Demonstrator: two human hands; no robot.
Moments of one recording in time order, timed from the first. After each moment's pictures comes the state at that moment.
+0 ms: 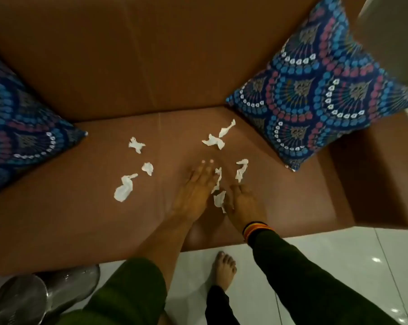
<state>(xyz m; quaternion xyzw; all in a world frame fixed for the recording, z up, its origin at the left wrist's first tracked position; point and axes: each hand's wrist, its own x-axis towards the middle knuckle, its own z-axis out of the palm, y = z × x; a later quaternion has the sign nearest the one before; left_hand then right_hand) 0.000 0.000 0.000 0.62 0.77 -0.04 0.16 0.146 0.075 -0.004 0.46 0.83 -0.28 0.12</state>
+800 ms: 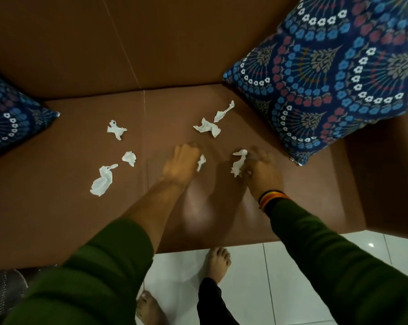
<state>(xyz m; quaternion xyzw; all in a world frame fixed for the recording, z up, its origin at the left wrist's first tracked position) -0.042 0.076 -0.022 0.45 0.84 0.06 0.30 0.148 0.177 -0.032 0.44 0.86 -0.23 0.08</state>
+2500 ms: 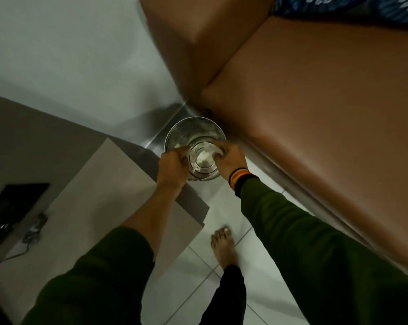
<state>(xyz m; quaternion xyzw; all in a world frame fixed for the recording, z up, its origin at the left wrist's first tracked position) -0.192 -0.641 -0.132 -0.14 0.93 0.27 0.19 -0.201 -0.484 -0.151 0.21 0.80 -0.50 0.27</state>
